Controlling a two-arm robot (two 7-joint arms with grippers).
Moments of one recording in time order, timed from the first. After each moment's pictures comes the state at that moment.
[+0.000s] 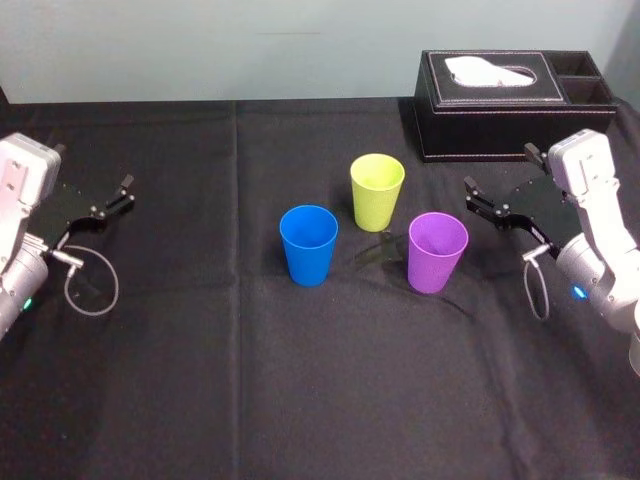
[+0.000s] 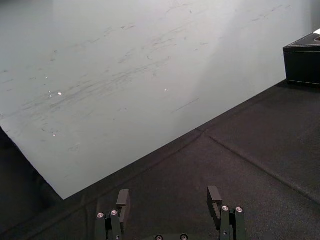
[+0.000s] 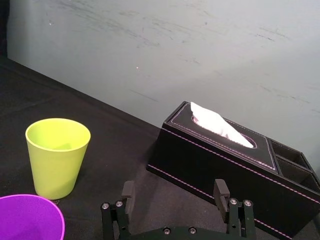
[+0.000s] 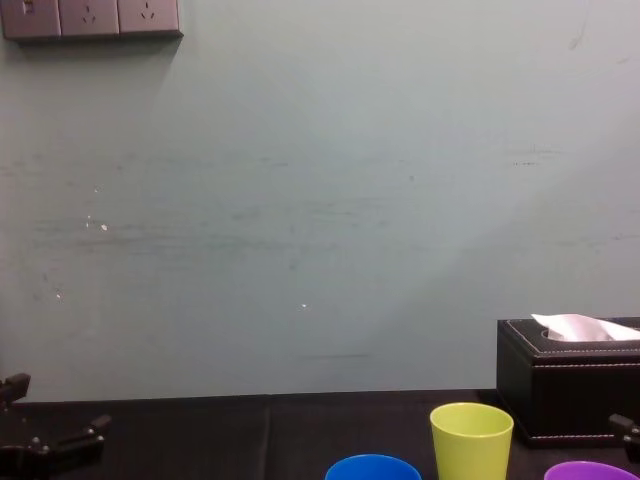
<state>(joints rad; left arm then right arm) -0.20 0.60 0.45 -1.41 -0.25 -0.12 0.03 0.20 0.60 -0.45 -1.41 0.25 -0.12 -0.03</state>
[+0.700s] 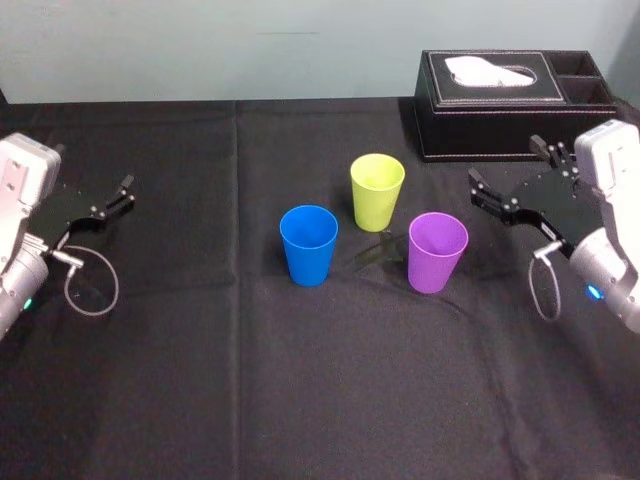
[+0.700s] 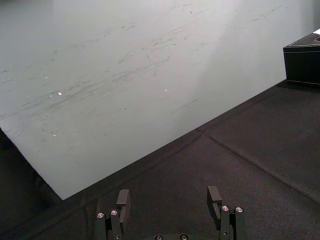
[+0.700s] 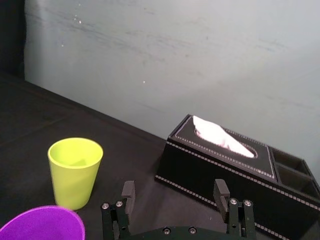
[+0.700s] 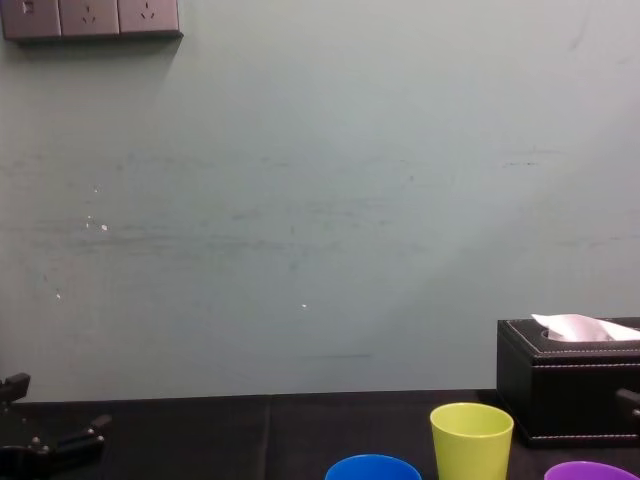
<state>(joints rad) -0.20 0.60 0.45 -1.41 -0.25 -0.12 0.03 0.14 0.62 -0.38 -1.51 0.30 -0.12 0.02</state>
